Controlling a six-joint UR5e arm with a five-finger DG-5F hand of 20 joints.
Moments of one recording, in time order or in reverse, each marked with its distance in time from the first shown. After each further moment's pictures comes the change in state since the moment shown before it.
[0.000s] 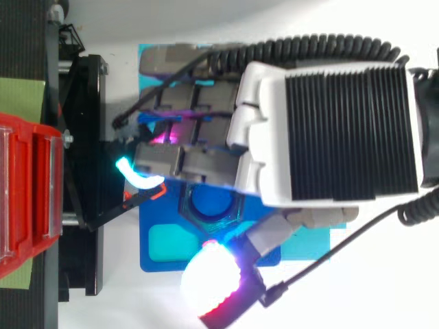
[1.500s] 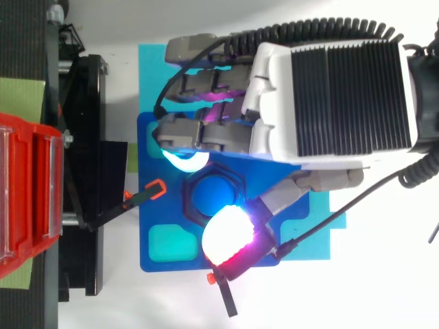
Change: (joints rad) arm -0.043 -0.001 -0.036 -0.026 -0.036 0.051
